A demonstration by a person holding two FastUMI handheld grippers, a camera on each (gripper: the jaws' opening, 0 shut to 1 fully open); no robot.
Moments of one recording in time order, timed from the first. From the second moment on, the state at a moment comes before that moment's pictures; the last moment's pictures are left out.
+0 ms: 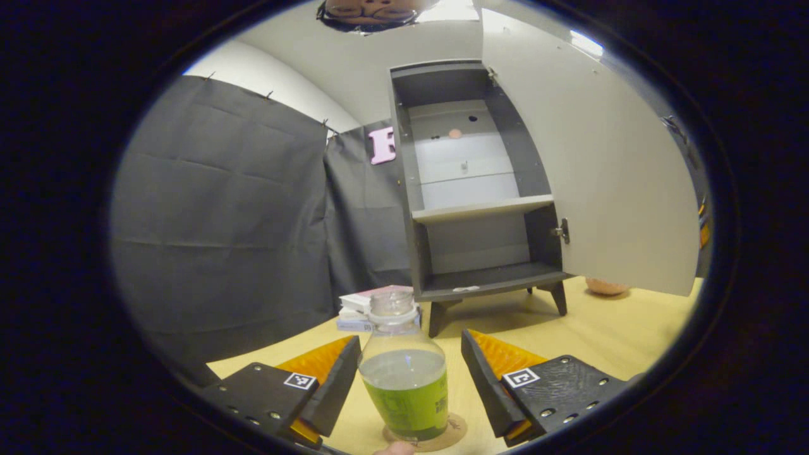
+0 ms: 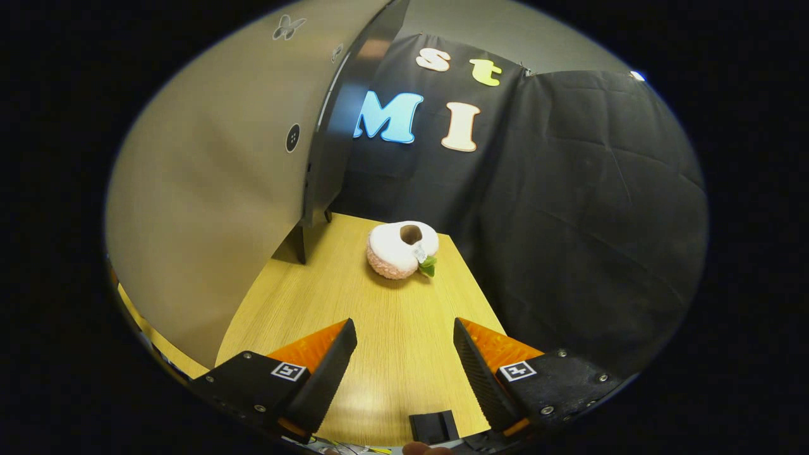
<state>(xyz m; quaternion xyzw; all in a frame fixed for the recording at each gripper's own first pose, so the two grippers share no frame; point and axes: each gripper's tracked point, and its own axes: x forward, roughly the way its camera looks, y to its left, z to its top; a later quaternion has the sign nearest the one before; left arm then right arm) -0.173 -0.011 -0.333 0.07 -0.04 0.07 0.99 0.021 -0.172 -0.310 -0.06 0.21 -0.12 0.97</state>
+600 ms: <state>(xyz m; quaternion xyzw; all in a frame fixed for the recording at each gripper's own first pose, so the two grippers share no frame) -0.169 -0.001 -0.247 0.06 -0.06 0.08 0.99 0.030 -0.192 -0.242 -0.03 0.17 -0.14 0.97</state>
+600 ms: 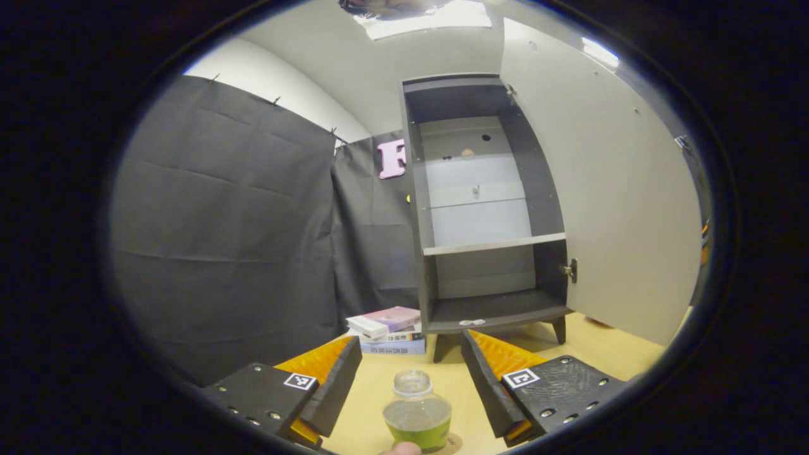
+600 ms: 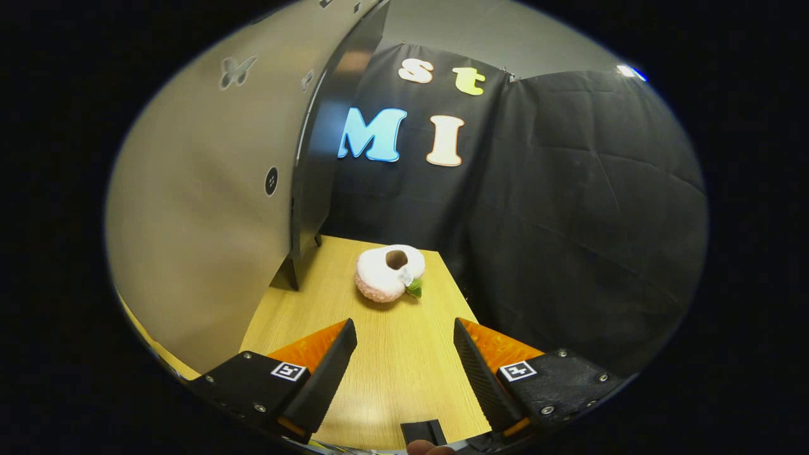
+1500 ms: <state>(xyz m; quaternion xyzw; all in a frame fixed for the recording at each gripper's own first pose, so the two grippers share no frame) -0.148 -0.098 -0.056 0.03 0.02 0.06 1.00 0.039 -0.196 -0.025 0.07 0.03 -0.02 1.00</state>
